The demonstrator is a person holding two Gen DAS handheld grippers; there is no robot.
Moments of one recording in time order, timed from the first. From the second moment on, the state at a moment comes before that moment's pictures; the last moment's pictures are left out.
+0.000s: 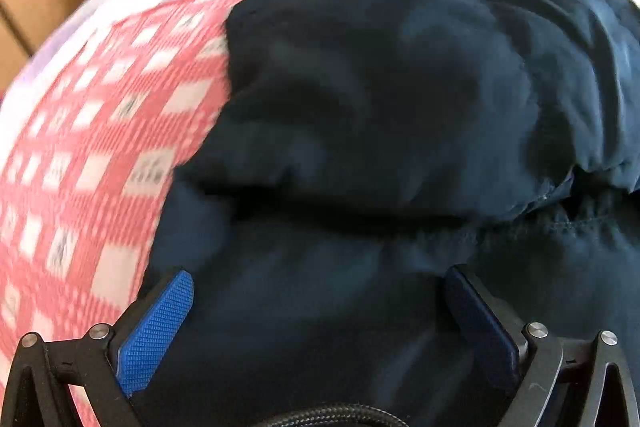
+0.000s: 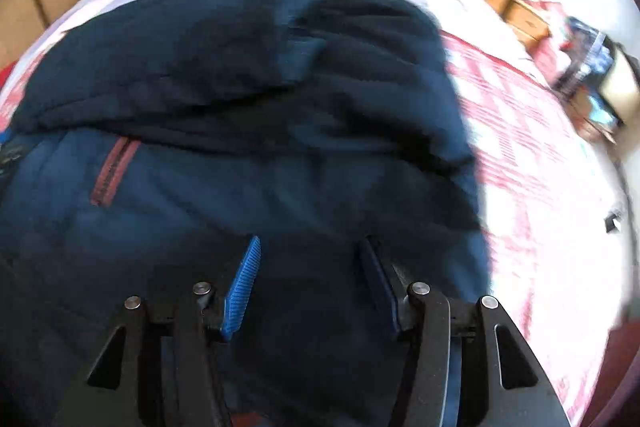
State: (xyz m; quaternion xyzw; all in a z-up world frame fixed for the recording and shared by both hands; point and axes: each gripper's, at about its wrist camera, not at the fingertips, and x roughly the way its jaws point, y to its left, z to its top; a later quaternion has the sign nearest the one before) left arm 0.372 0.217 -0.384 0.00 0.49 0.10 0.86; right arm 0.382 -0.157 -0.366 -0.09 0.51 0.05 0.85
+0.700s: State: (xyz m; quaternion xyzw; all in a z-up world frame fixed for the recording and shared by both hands) left arm 0.227 0.220 -0.384 -0.02 0.52 0.06 0.85; right arm 0.203 -0.167 -0.356 -0.10 0.54 0.10 0.83
